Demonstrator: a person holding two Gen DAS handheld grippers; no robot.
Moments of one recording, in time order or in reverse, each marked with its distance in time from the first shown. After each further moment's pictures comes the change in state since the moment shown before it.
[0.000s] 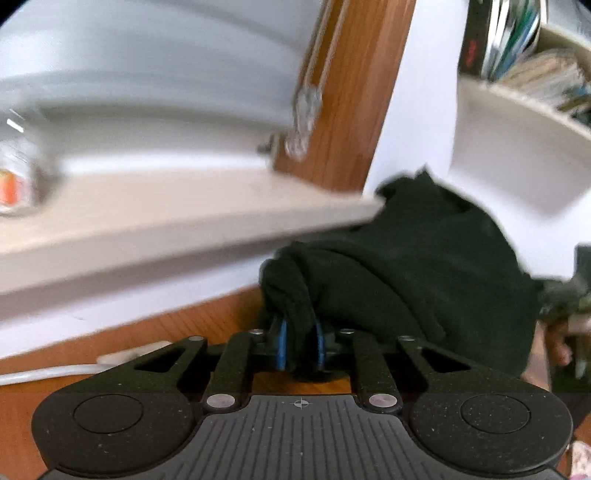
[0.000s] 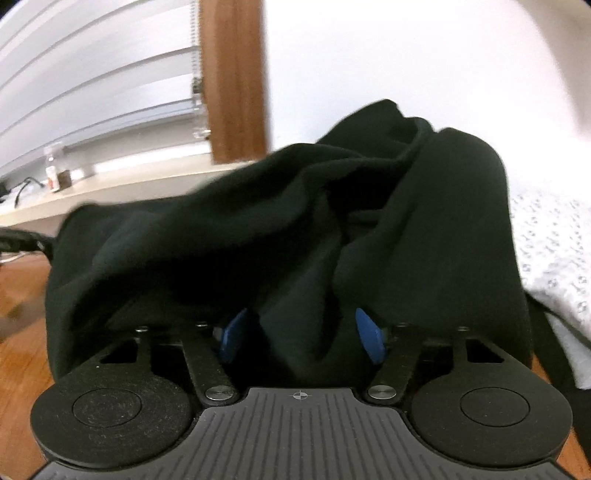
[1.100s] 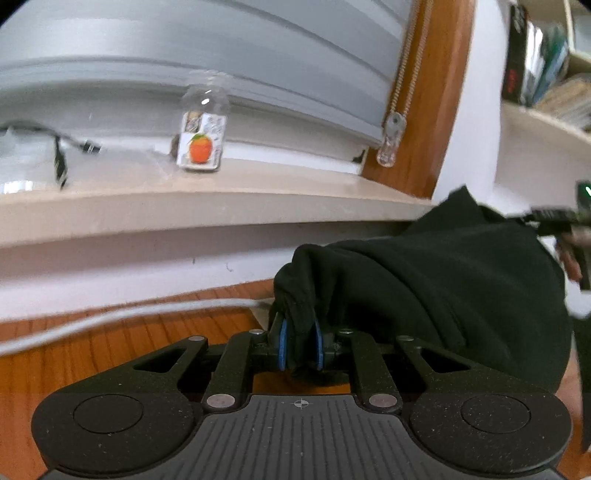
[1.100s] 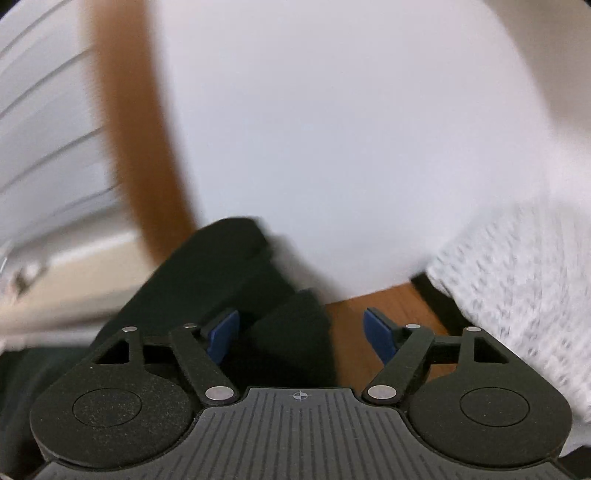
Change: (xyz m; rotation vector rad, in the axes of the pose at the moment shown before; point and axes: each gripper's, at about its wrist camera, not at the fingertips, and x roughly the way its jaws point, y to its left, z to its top) left arm -0.064 0.081 -0.044 -0.017 -0.012 0.133; right arm 0.028 -0.070 0.121 0.245 -0.017 -0.097
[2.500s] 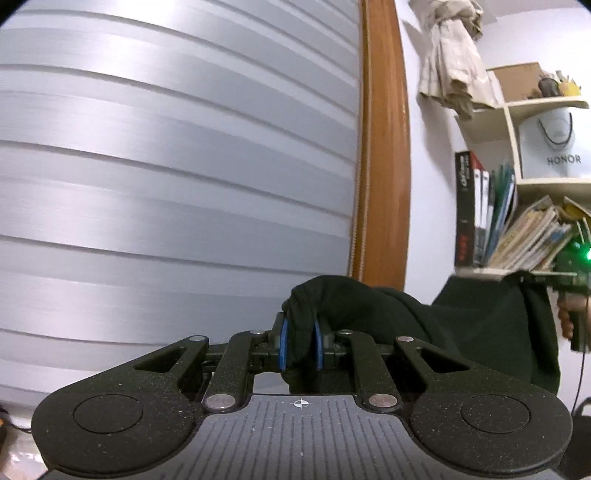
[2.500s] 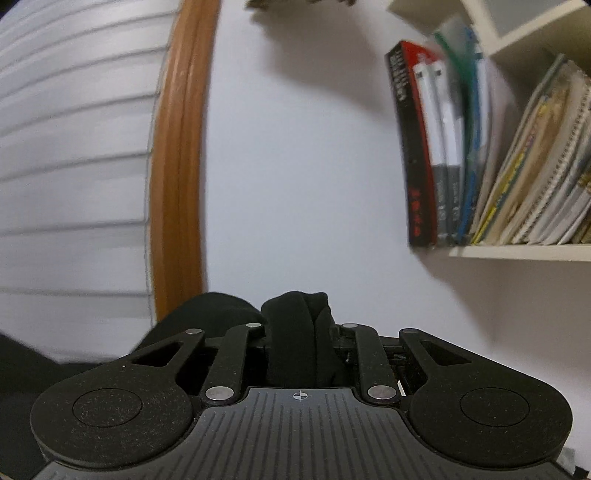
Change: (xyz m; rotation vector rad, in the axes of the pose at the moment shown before) left arm -0.200 -0.084 0.171 0.094 -0.469 0.048; right arm -0.203 0.069 0.134 -0.186 -0.468 -0.055
